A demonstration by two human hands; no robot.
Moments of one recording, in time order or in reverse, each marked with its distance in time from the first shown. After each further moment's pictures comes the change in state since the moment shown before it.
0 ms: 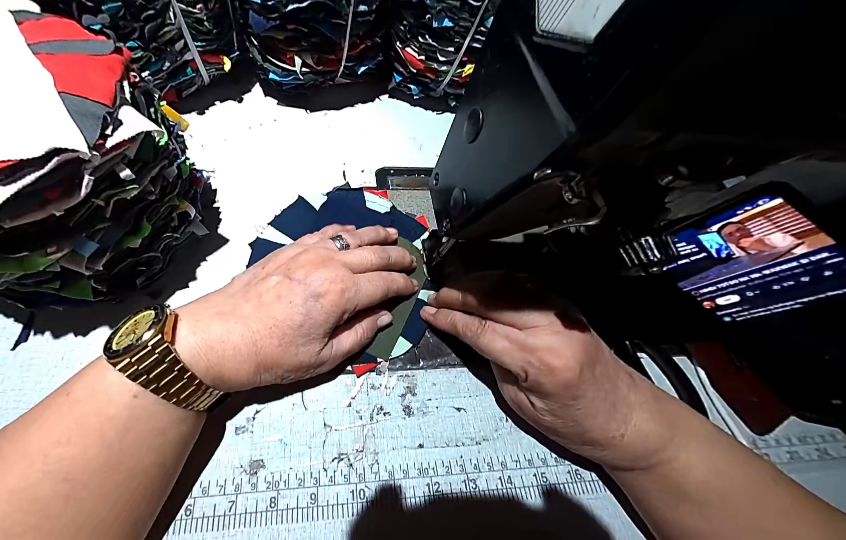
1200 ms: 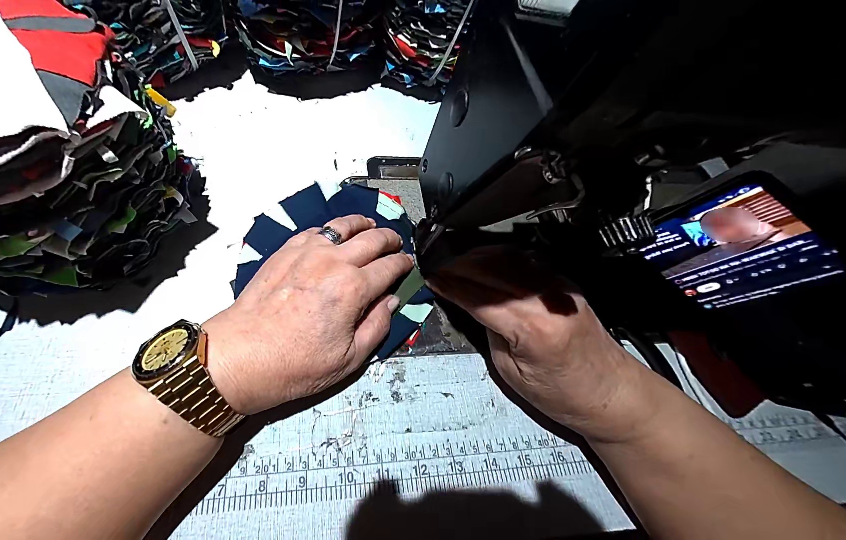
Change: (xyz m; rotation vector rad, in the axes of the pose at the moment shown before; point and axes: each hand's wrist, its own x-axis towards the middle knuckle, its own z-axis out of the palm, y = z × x) left_hand 0.007 0.027 0.018 0.130 0.056 -0.215; right_hand 0.001 0.002 -0.004 -0.104 0.025 0.076
